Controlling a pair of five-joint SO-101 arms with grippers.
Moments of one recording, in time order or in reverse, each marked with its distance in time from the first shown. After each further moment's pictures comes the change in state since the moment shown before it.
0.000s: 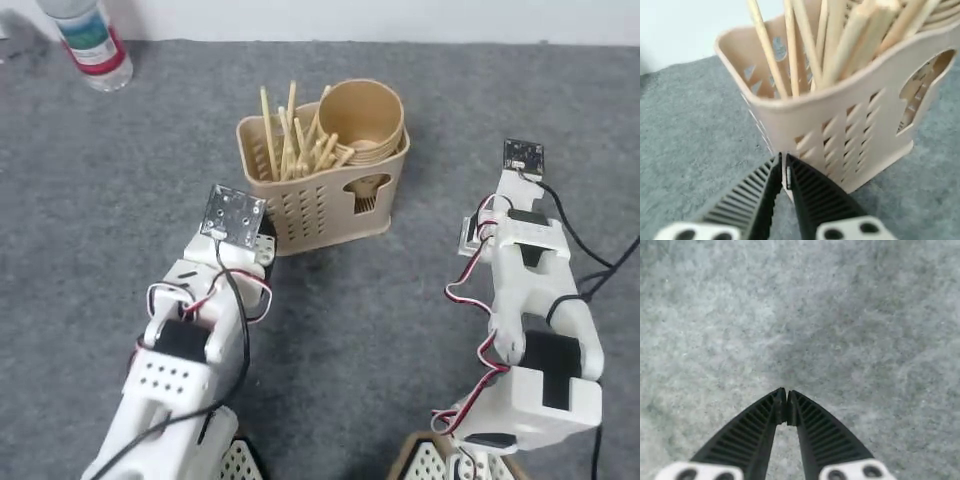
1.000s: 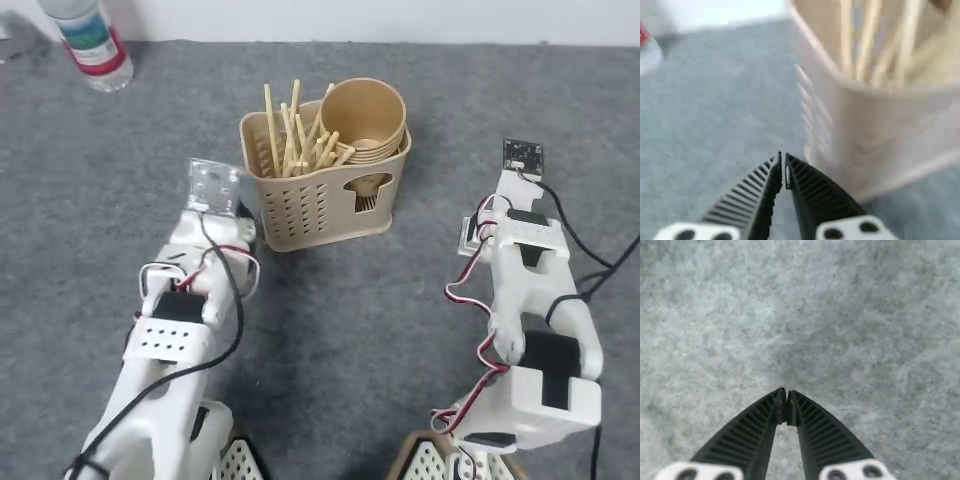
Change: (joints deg) left arm -5.8 12.3 -4.8 -0.3 2.2; right arm 0.0 0.0 0.0 0.0 0.0
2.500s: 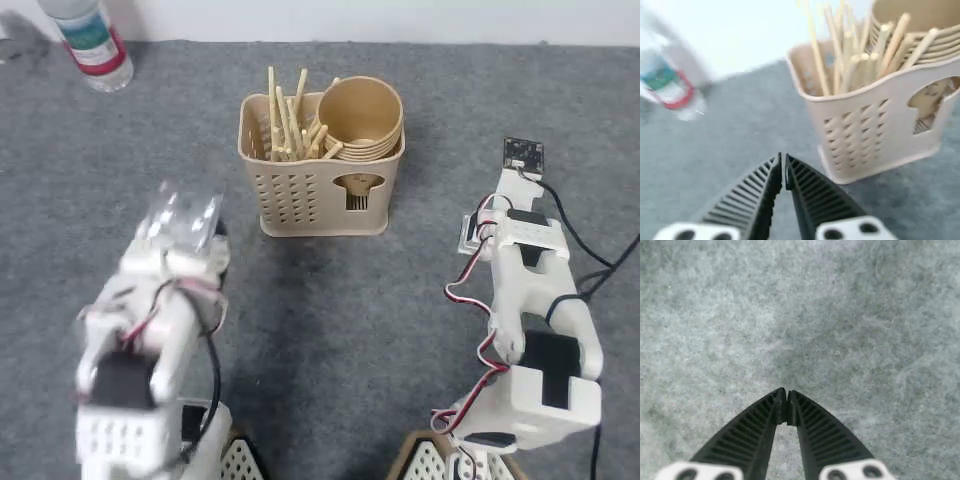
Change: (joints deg) left arm -4.7 -33.1 -14.9 36.7 -10.7; right arm 0.0 0.0 0.0 -1.1 0.0
